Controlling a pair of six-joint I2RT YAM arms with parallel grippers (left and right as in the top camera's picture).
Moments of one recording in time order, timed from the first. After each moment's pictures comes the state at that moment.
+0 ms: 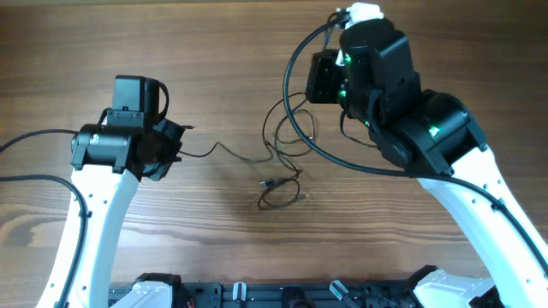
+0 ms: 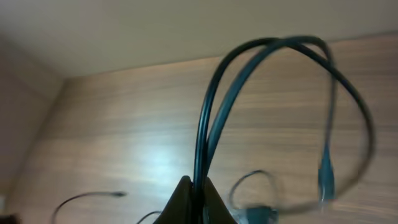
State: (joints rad) left arm -0.09 1.29 1.21 -1.12 -0.04 -1.16; right arm 0.60 1.46 1.68 -0.82 0.10 0.55
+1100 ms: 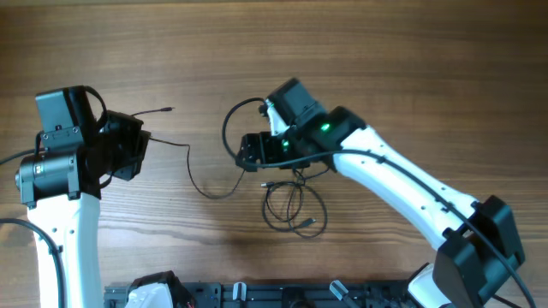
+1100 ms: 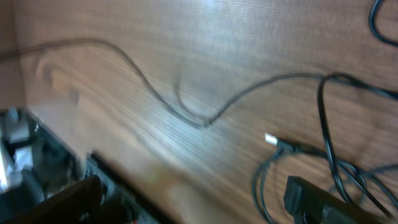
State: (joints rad) left arm 0.21 1.18 1.21 -1.05 0.26 -1.09; right arm 0.71 1.70 1.33 -0.73 -0.41 0.60
